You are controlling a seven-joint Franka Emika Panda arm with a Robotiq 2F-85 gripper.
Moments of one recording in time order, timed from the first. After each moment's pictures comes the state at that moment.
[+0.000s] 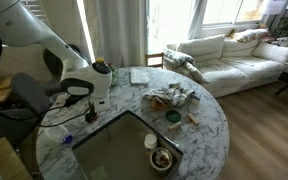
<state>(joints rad) -0.09 0.32 -0.02 -2.36 0.60 2.49 0.58</state>
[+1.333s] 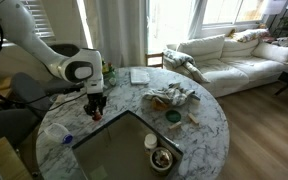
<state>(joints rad) 0.17 0.32 -0.18 -2.30 -0.09 2.44 1.42</state>
